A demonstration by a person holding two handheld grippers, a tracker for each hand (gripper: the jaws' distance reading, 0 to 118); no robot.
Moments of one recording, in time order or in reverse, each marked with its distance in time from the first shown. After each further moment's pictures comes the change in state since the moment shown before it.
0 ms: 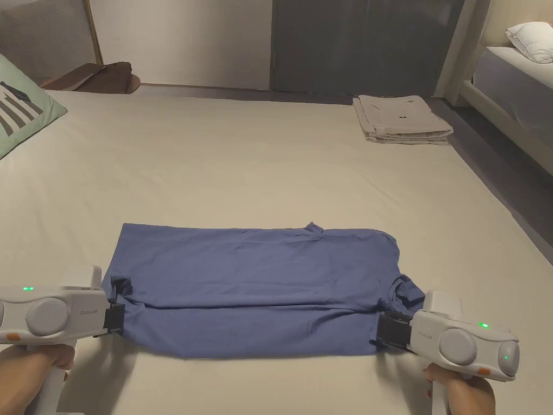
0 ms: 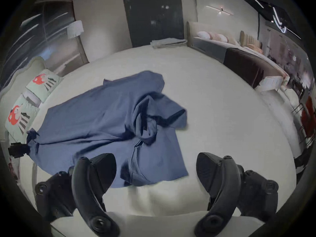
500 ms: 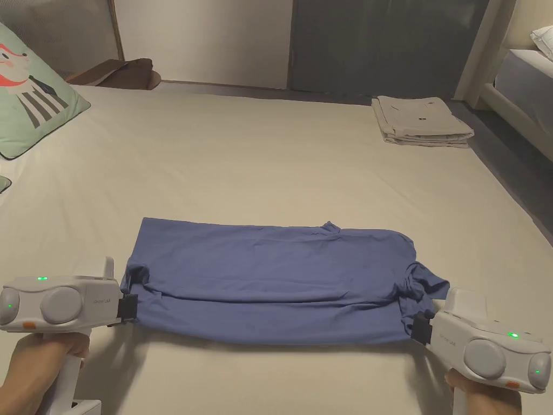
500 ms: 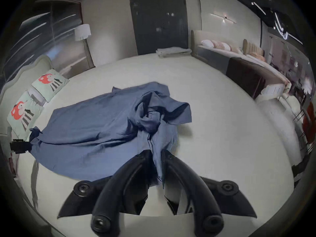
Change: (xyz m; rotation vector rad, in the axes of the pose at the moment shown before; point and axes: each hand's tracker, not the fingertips) left arm -0.013 -0.005 0.011 0.017 -0.011 0.057; right arm -0.011 -0.001 0.050 0.132 0.020 0.059
